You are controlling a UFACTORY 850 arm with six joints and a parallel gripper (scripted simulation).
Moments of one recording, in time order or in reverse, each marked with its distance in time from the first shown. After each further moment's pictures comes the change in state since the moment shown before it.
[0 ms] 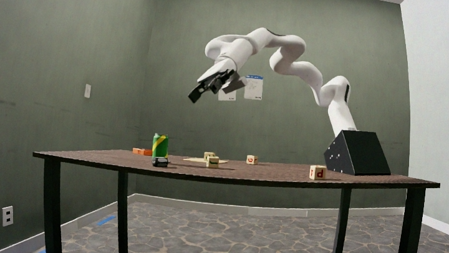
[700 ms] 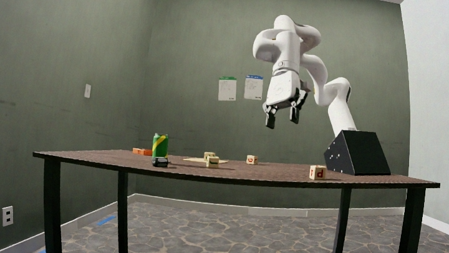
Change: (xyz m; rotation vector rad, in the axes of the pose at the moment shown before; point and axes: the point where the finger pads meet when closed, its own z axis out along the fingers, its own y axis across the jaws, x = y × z) arm 0.184 0.151 -0.032 0.131 0.472 0.106
